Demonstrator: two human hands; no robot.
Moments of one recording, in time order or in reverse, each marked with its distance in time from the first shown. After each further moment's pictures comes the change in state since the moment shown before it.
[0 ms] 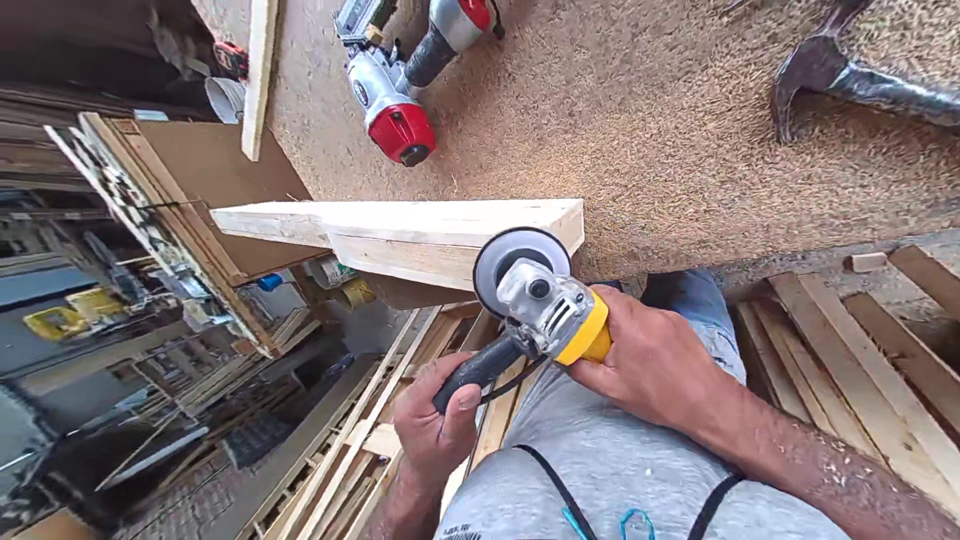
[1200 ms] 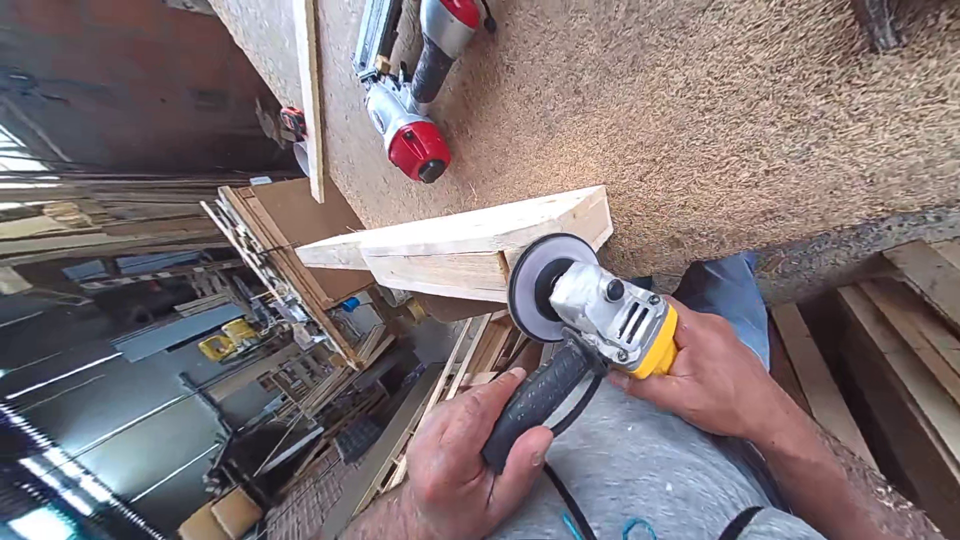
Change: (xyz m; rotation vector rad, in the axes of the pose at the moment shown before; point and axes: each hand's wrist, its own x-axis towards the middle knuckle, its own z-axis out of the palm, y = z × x) left_hand 0.024 0.033 0.001 0.366 -0.295 0.317; right_hand -0.026 0.056 0.058 0.591 0.101 0.067
